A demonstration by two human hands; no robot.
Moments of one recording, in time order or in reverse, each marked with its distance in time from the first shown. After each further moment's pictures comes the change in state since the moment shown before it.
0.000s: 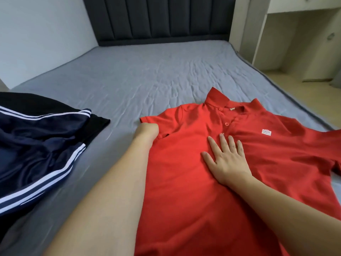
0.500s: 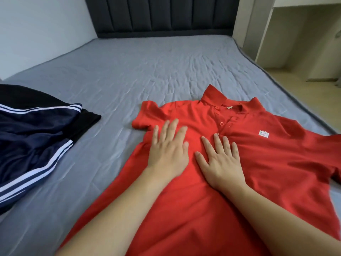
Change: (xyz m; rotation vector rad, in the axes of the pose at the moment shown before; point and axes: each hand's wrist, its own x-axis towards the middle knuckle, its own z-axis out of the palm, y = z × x) left_hand -0.086 -0.032 0.061 0.701 0.249 0.938; right_hand -0.007 0.000 -0.002 0.048 0.037 -0.003
